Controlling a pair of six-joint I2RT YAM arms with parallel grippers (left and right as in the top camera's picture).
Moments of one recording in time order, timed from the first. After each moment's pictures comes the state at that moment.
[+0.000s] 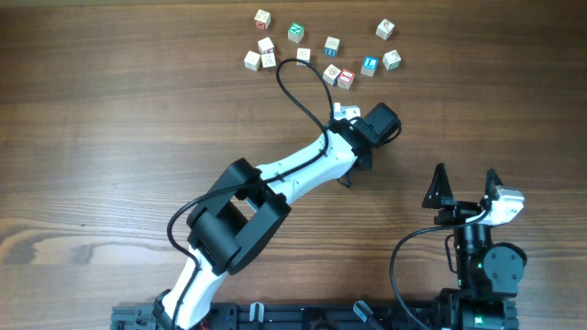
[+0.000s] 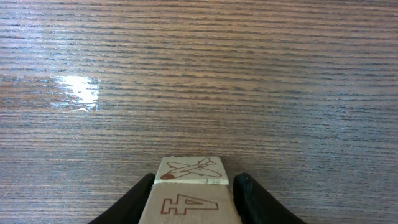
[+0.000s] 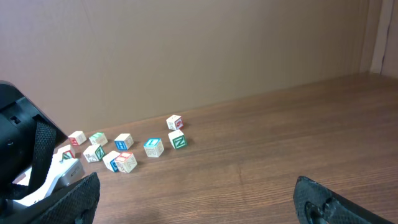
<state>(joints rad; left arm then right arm) -0.86 2.18 1.60 -0.71 -0.24 -0.84 -0.10 0.01 0.01 0.00 -0.05 0.20</state>
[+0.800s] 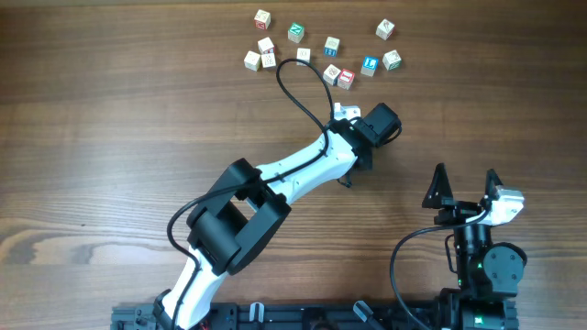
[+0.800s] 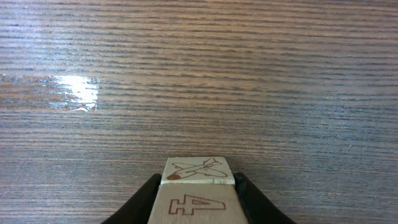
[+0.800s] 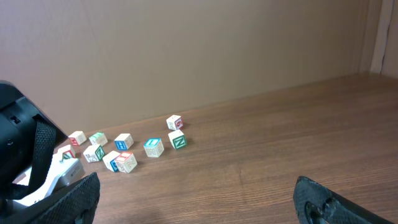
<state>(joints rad) -0.86 2.18 1.60 -0.71 -0.24 -0.84 -0.10 0.01 0.01 0.00 -0.05 0.20</state>
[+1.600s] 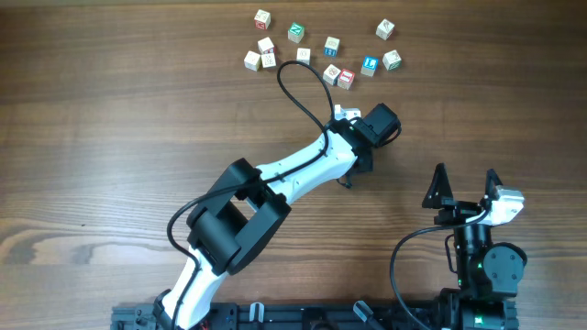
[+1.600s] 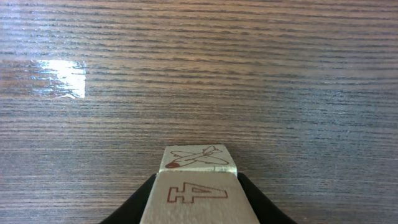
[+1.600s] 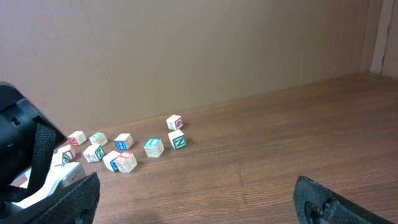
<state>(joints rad) -0.86 2.18 1.60 -0.72 -0.19 -0.84 -0.10 0.01 0.01 0.00 -0.05 0.20</state>
